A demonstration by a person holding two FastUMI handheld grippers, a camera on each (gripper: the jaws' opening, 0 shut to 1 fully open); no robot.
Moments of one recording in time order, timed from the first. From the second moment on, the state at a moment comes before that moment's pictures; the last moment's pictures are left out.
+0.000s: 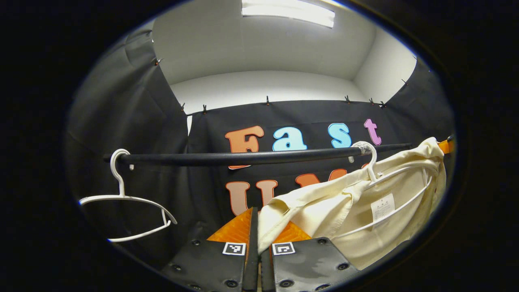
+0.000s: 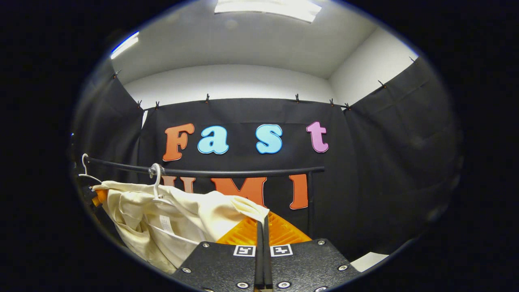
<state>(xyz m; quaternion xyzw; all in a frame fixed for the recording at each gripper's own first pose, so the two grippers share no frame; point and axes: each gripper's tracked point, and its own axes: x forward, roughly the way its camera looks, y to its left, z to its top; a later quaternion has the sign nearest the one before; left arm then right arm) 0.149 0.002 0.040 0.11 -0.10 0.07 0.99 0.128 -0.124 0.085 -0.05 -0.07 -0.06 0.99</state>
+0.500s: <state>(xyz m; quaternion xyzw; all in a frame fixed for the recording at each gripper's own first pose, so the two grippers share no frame) 0.159 0.018 0.027 0.11 -0.09 0.07 0.99 0.180 -0.141 -0.004 0.09 0.03 0.02 1.00</state>
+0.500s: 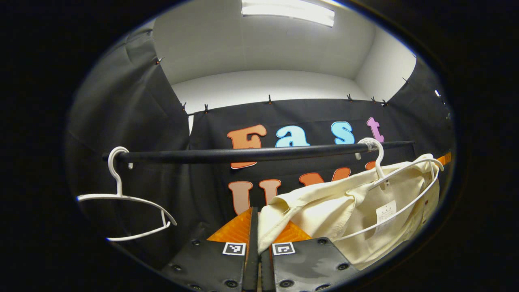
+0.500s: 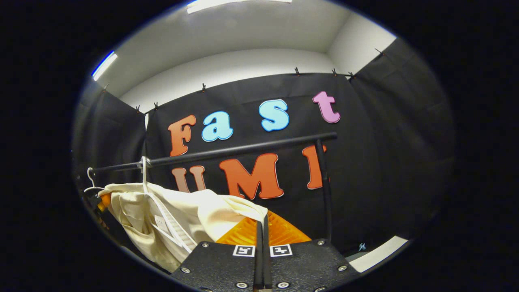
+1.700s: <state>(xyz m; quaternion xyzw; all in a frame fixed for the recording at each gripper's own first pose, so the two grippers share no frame) 0.173 0.125 -0.124 0.10 0.02 0.16 0.98 0.216 -0.047 -0.255 0.18 0.19 0.11 0.96</state>
